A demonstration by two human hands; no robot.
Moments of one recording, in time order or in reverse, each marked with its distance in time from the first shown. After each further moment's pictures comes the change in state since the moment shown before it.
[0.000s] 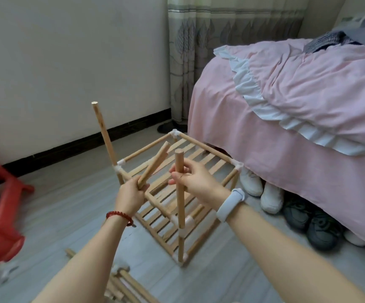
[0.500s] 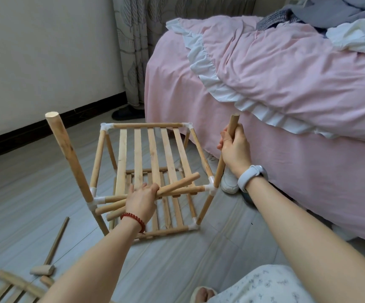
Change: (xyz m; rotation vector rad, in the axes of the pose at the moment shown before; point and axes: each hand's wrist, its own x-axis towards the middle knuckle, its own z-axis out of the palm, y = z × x) left_hand 0.008 0.017 0.131 0.612 -0.290 0.317; right_hand 0.010 0.052 -0.155 -0.294 0.838 -0.106
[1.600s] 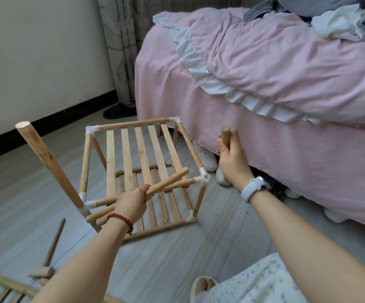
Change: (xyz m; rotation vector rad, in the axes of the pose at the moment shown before) left_hand -0.010 -0.018 -0.004 -0.067 -0.074 0.026; right_hand -0.035 0.014 -0.019 -0.043 -0.057 -0.167
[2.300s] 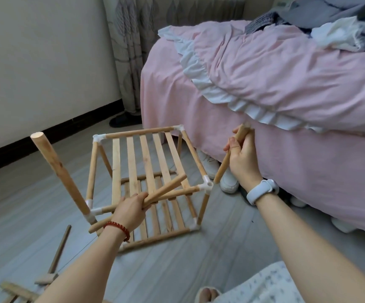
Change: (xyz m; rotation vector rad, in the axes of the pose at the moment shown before) left_hand -0.010 -0.012 -0.009 -0.096 -0.036 0.025; right_hand 0.009 -0.008 -0.006 0.196 0.119 -0.003
